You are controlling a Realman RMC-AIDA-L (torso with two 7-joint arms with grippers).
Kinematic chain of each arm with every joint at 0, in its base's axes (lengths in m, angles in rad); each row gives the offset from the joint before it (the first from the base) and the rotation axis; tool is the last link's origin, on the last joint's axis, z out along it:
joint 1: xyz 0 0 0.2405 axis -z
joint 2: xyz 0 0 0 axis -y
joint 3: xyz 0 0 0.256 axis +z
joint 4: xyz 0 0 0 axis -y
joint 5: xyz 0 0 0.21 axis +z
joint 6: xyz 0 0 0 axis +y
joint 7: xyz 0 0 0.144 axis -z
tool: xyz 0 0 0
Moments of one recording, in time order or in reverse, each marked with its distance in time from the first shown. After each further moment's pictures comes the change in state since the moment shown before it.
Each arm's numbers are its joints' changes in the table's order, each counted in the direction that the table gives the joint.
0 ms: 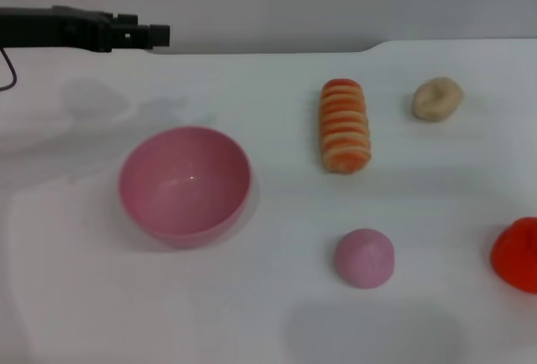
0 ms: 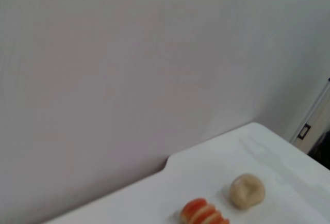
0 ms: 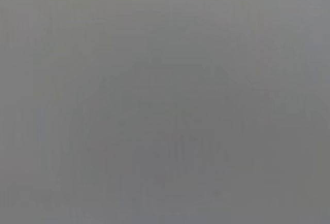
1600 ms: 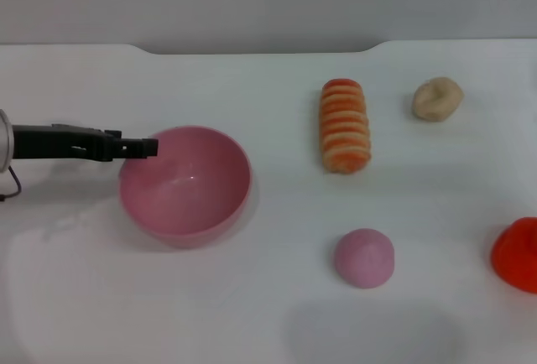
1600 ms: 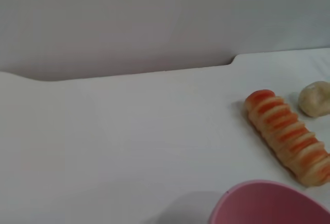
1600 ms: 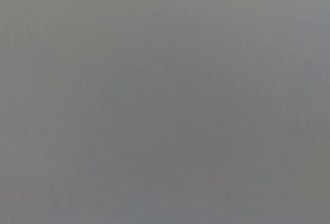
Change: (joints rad) left arm -0.102 0.116 -0.003 0.054 0.246 -0.095 0.034; right arm -0.010 0.002 -0.008 0.005 -0.007 0.000 0.005
